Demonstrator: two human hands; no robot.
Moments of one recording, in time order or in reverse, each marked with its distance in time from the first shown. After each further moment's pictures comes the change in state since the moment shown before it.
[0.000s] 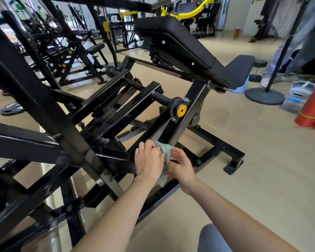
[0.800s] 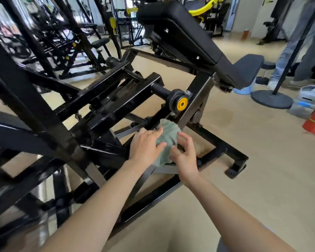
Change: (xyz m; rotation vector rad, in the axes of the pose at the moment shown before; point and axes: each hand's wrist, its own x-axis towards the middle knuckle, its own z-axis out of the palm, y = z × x) left_hand 0.036 -0.003 -0.002 -0.116 -0.038 0.165; right_hand 0.017 -0.014 -0.009 0.000 0.134 -0.267
